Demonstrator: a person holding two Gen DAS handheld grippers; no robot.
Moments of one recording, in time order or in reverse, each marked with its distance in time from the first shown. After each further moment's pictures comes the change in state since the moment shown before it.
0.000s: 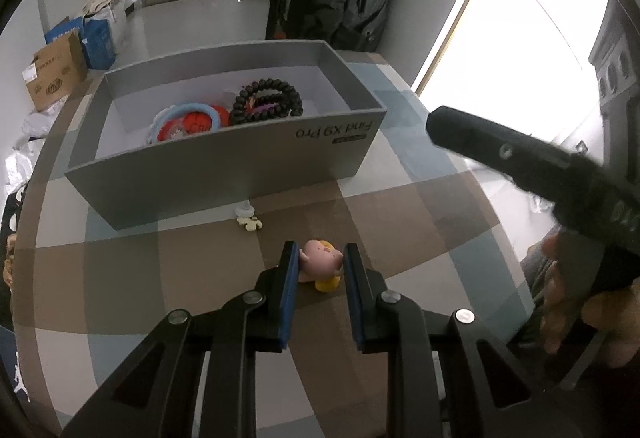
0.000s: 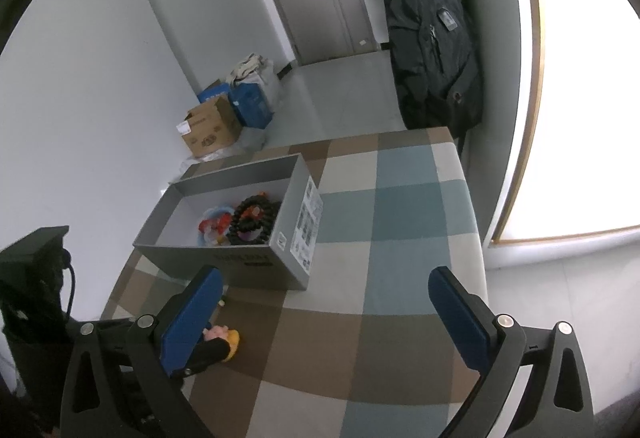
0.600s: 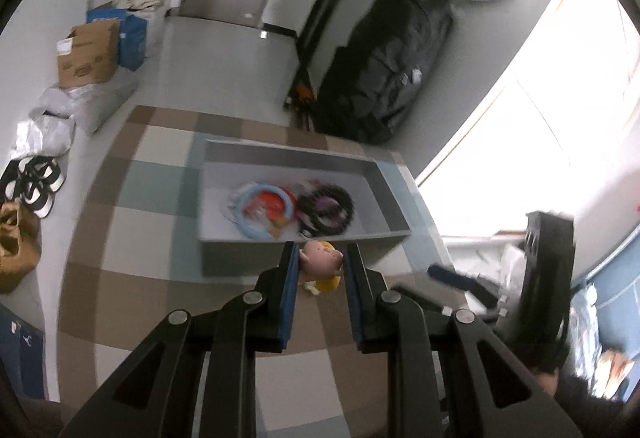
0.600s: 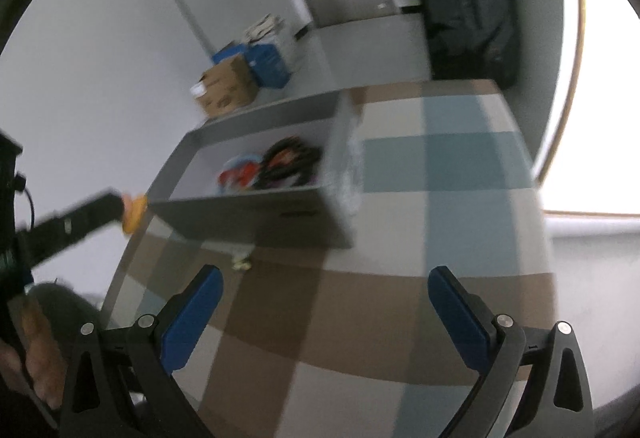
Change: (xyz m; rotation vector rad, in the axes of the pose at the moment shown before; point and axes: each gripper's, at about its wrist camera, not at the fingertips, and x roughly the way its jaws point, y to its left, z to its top) left arm -0.059 0.071 0.026 -0.214 -0.193 -0.083; right arm 0.037 0.036 -0.020 -0.049 0.156 0.081
